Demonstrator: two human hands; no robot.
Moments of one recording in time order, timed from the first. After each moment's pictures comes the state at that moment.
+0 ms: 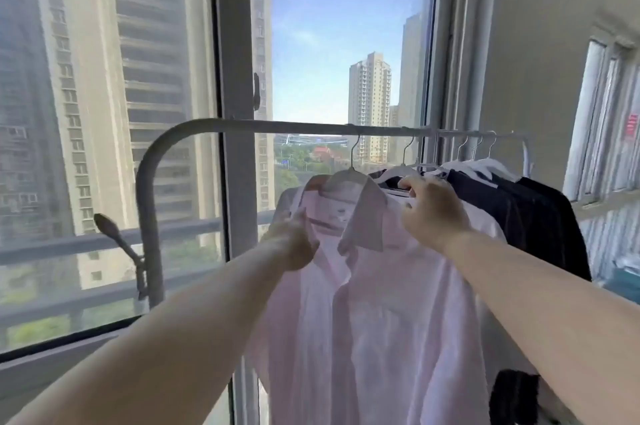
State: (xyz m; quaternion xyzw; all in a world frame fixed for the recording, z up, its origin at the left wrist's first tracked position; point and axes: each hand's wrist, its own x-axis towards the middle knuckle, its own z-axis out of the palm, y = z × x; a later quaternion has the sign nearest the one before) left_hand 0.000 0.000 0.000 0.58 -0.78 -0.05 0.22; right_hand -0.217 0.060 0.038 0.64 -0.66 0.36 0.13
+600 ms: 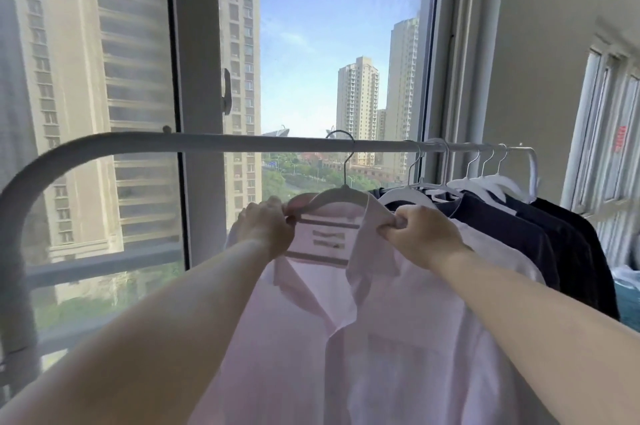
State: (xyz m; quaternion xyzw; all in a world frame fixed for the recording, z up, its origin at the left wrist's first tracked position) left_hand -0.016 -0.132 0.036 0.62 -0.70 0.00 0.34; right_hand -0.243 -0.036 0.052 0.62 -0.71 0.32 0.06
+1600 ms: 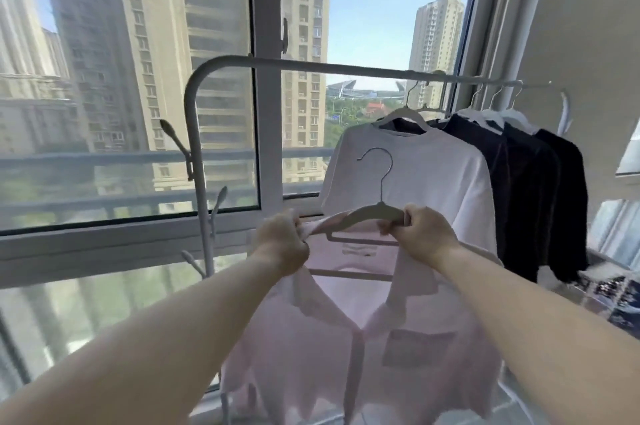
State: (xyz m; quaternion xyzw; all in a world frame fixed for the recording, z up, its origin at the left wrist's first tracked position) left_hand -0.022 0.199 -0.075 0.69 -0.66 -0.06 0.29; right_hand -0.248 0.195 -0.049 0.70 -0.64 0.31 -0.10
